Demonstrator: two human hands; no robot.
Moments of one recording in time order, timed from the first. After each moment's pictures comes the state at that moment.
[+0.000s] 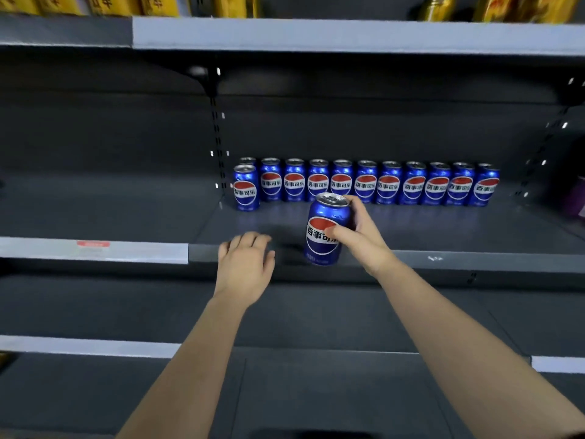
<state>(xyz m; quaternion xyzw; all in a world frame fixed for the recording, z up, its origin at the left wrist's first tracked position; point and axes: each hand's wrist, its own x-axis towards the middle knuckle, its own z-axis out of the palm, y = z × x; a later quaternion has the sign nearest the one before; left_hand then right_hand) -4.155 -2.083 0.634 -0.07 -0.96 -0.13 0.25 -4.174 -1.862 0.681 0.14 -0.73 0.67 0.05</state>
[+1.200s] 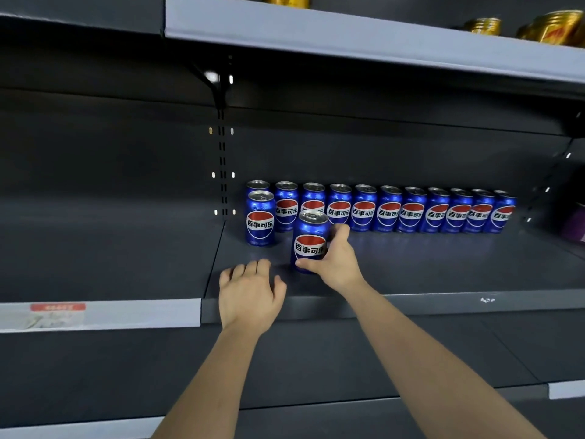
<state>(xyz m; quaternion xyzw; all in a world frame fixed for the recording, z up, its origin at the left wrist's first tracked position) -4.263 -2.140 0.604 -0.05 -0.95 -0.12 0.27 -4.291 -1.974 0.647 -0.01 -0.86 0.48 0.16</state>
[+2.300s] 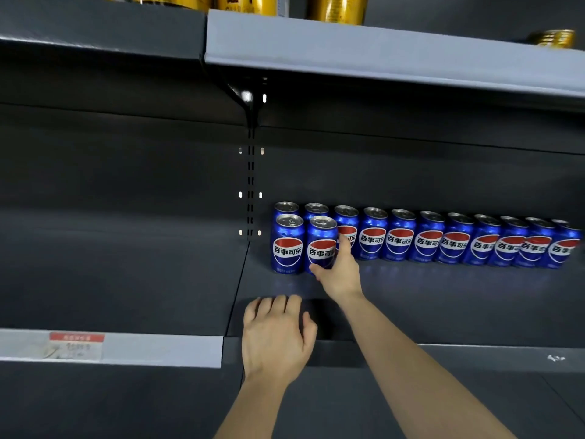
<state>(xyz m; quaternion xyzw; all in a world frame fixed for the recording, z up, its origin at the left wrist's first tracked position) -4.267 -2.143 0.599 -0.06 -0.95 -0.14 0.29 -4.361 -2.013 0.644 -0.05 -0.84 0.51 0.15</state>
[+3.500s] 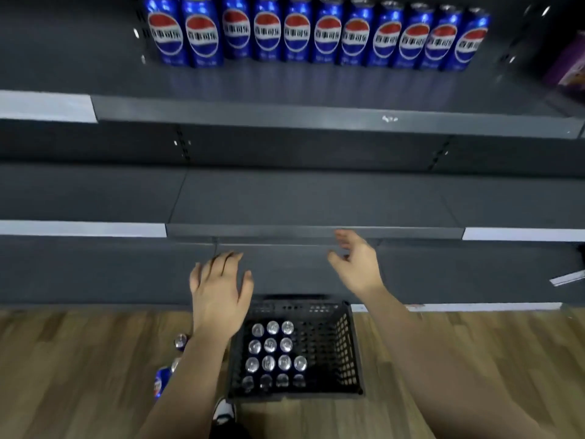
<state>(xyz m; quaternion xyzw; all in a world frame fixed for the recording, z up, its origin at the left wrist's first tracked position) -3.980 -2.002 0.438 -0.01 -0.97 -0.20 0.12 -4.025 -1.751 0.451 -0.07 -0.90 0.43 0.02</state>
